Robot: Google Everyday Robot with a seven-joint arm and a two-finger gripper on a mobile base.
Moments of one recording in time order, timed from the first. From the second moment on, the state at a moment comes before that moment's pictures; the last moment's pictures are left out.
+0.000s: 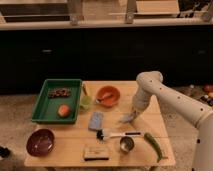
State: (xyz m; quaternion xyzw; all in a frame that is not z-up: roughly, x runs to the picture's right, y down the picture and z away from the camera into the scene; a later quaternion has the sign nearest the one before) arm 0.188 0.164 0.840 -0.37 -0.23 -0.30 0.85
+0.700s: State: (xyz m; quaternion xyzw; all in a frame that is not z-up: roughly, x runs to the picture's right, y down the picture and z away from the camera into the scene) arm 0.182 0.165 0.834 -0.37 -0.24 -0.32 0.84
